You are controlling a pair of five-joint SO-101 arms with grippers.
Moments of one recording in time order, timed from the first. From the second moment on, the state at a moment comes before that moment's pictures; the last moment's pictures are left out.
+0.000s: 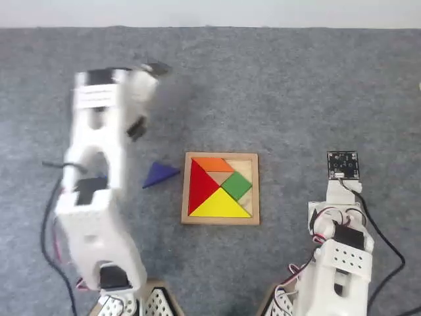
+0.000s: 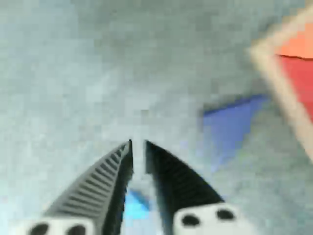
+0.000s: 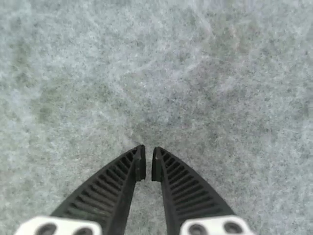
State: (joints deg) left arm -12.6 28.0 -19.6 93.0 -36.4; right arm 14.5 -61.1 85.1 43.2 15.9
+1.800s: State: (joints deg) left arm -32.2 8.0 32.3 53.7 -75.2; right arm 11.5 -61.1 85.3 41.1 15.9
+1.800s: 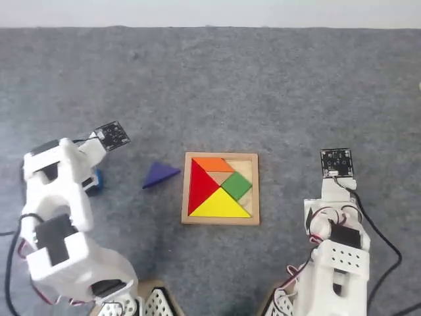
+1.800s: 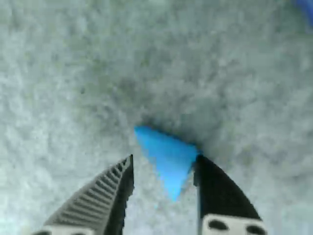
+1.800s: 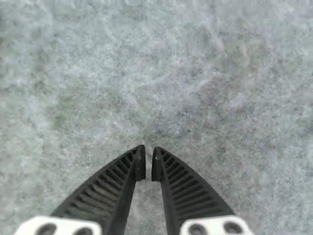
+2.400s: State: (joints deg) left arm -30.1 8.1 33.3 56.6 -69.8; right arm 11.5 -61.1 85.3 41.1 15.9
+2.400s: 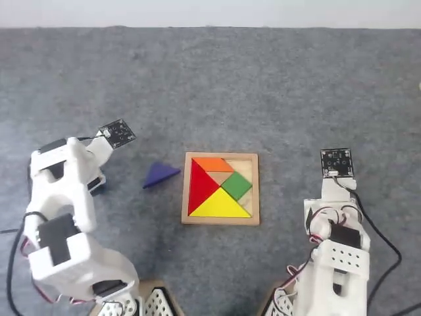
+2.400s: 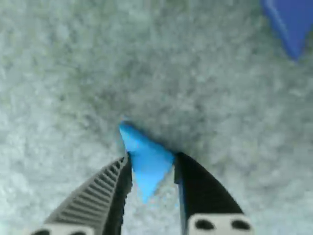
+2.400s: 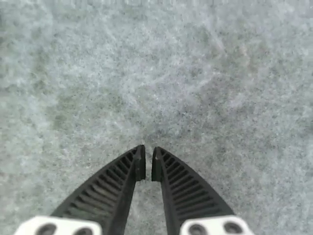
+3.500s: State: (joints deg) left arm -32.3 9.5 17.5 75.0 -69.5; right arm 11.5 -61.1 85.3 41.1 15.9
